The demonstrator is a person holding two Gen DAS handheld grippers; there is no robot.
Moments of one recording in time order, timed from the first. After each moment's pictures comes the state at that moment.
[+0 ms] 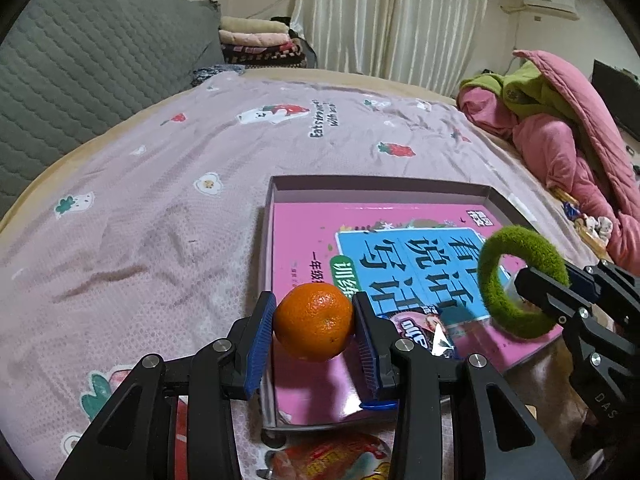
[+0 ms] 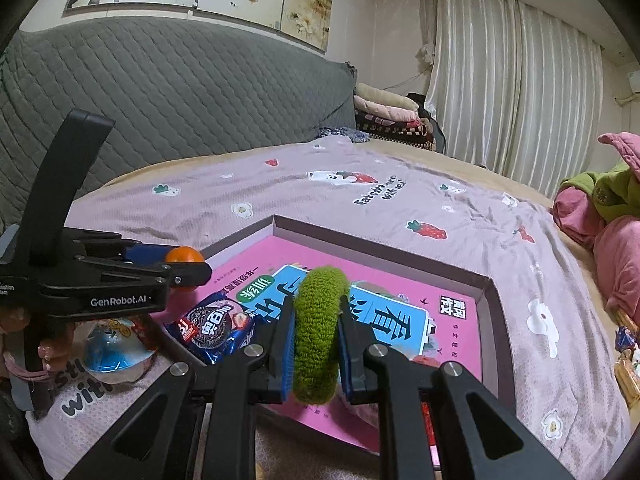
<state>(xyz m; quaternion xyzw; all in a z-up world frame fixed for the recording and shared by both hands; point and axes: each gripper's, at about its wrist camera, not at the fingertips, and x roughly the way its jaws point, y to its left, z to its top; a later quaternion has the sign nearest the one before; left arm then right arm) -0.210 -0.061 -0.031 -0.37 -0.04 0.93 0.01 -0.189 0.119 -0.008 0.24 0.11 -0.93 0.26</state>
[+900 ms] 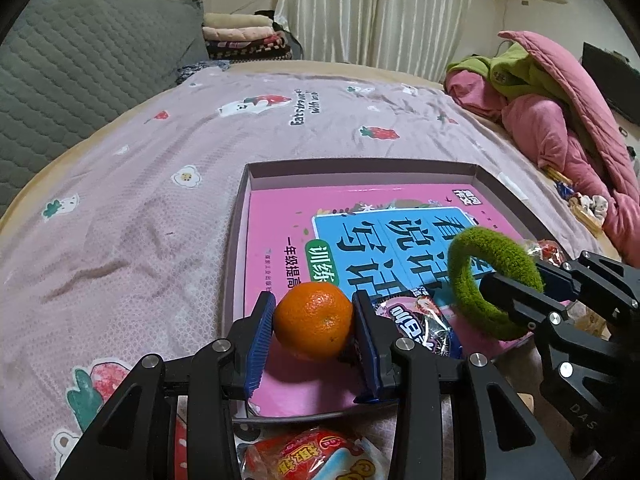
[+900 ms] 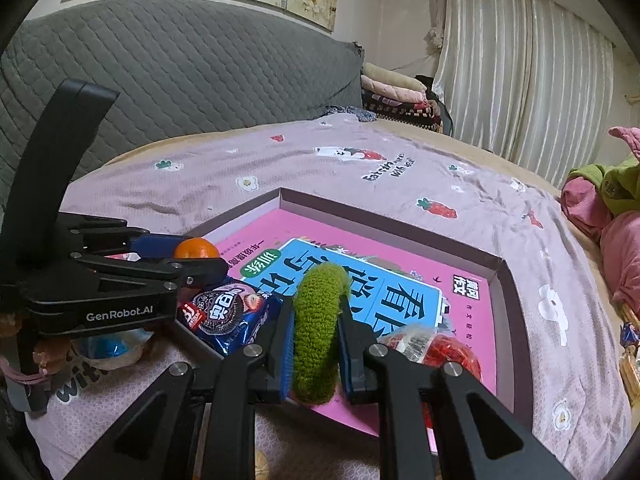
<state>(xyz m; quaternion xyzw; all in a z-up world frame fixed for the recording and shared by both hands) -0.210 -0.043 -0.039 -0.38 -0.02 0.92 0.03 -0.193 0.112 -0.021 0.28 0.13 -0.91 0.26</state>
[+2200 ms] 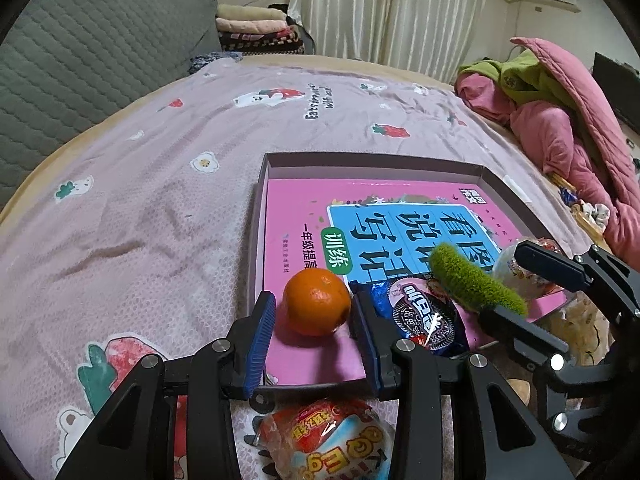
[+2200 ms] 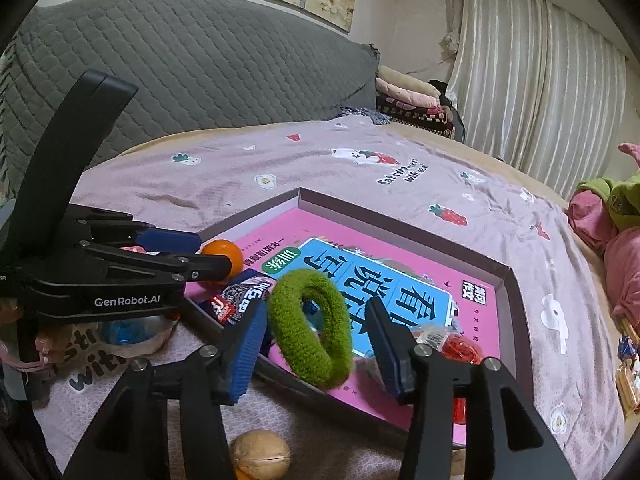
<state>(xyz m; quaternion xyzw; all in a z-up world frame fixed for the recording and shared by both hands) -0.195 -0.053 -0.035 -0.39 -0.04 0.92 0.01 -0.182 0.103 -0.017 0.27 0.15 -0.91 0.28</state>
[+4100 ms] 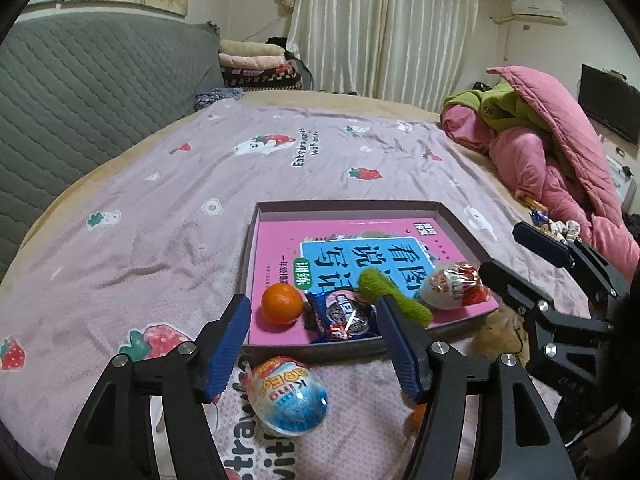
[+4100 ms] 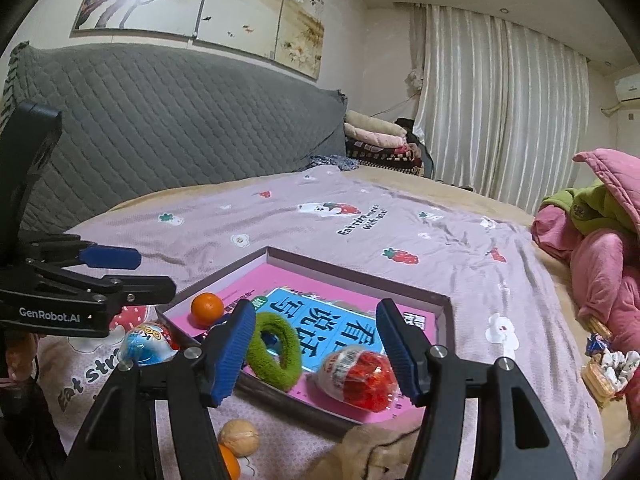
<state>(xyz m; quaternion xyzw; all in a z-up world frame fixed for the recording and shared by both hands) -0.125 -0.024 0.036 -0.34 -0.04 0.94 0.01 -0.147 0.162 0.035 0.19 0.10 -0.94 0.25</state>
